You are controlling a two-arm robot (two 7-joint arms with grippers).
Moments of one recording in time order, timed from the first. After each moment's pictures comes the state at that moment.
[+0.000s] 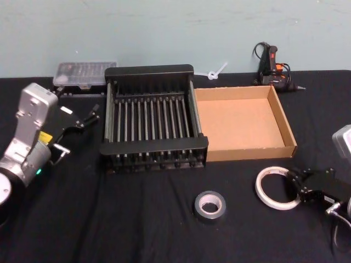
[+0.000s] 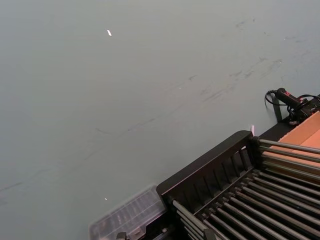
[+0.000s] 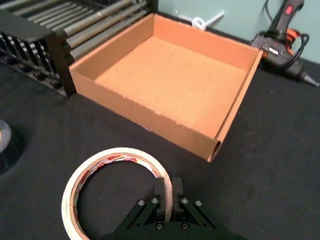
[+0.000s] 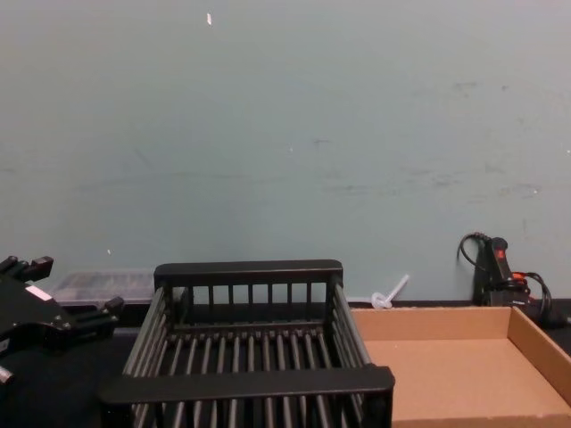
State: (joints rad) left arm -0.20 0.60 0.45 -1.41 -0.25 -0.12 0.03; right arm -0.08 0.65 -0.23 -1.62 0.35 0.26 0.35
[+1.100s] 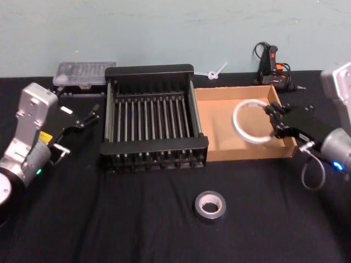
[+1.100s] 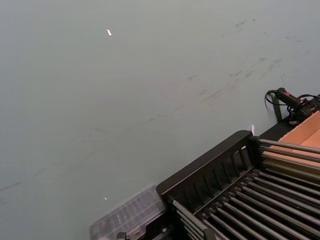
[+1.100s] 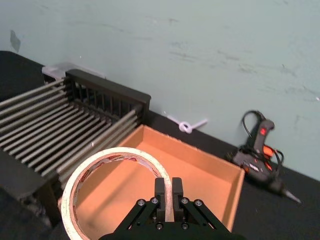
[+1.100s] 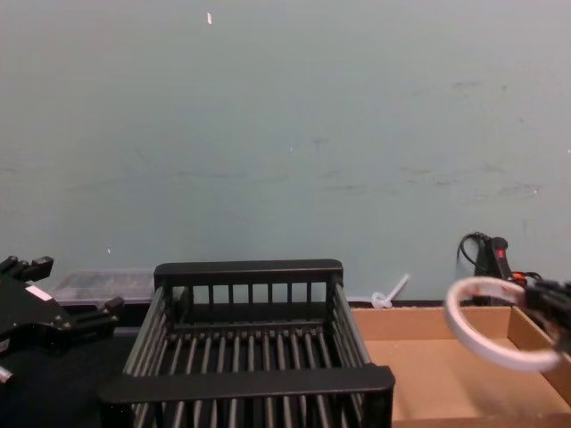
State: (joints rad) left arm -0.20 0.60 0.45 -1.41 -0.25 -0.12 0.03; right arm 0.15 0.49 -0.25 -1.58 0.30 0.21 0.33
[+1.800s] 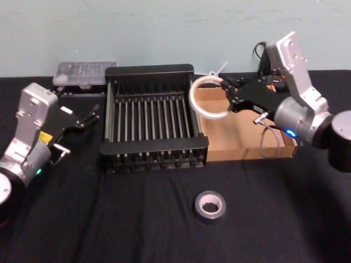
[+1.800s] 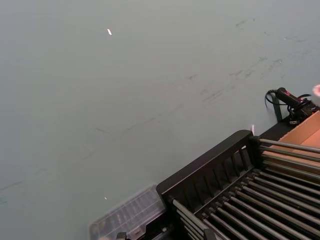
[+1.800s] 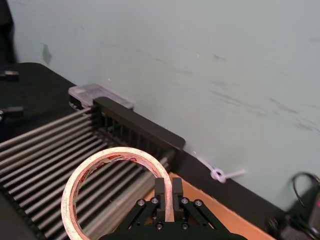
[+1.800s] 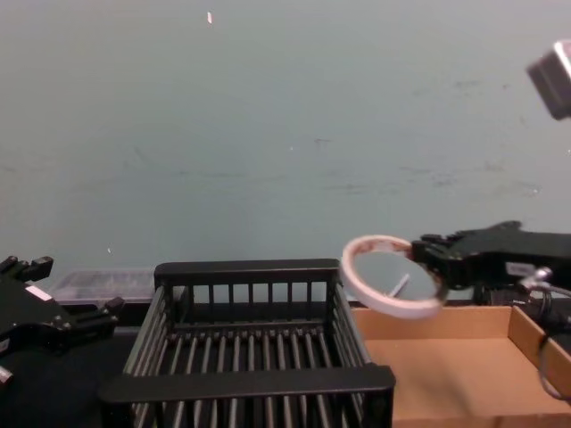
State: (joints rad) left arm -0.20 0.60 0.45 -1.41 -0.25 -0.12 0.03; right arm 0.39 0.36 -0.38 -1.39 0.21 0.18 0.39
